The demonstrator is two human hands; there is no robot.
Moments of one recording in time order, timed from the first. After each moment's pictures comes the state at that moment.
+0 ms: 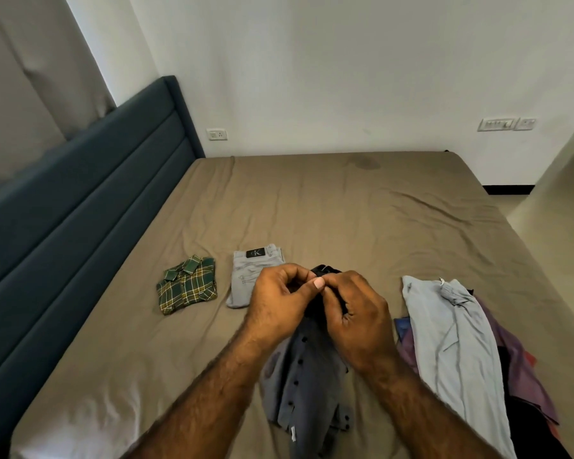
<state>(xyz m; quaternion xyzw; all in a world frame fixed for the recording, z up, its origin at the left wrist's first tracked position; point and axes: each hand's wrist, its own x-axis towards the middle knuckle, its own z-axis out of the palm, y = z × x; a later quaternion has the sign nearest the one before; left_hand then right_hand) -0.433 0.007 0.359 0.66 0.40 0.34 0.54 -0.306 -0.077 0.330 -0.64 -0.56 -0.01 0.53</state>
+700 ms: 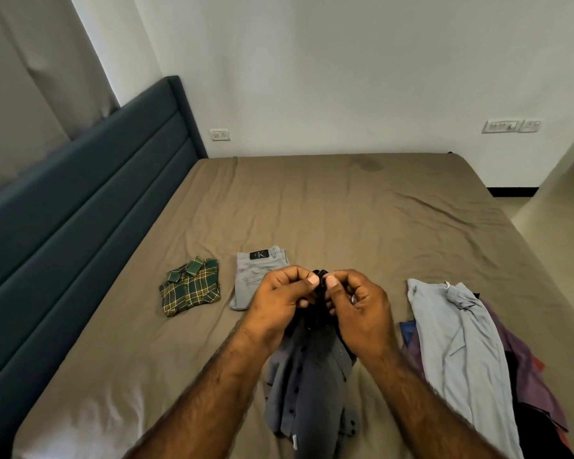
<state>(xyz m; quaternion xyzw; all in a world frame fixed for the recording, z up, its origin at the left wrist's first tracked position) -0.440 0.026 0.354 0.54 0.36 0.33 0.68 -0.316 -0.060 0.332 -0.62 -0.42 0.22 0.63</state>
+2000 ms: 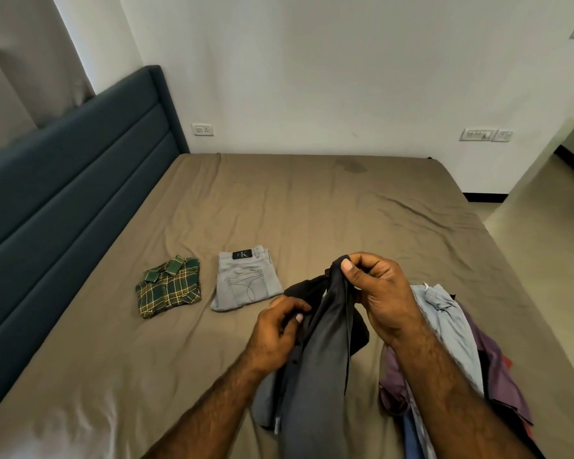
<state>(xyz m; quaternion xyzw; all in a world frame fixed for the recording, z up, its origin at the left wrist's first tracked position) -0.448 0.041 0.241 0.78 0.32 0.34 0.42 -0.256 -0.041 0.358 -0.52 -0.35 0.43 0.65</state>
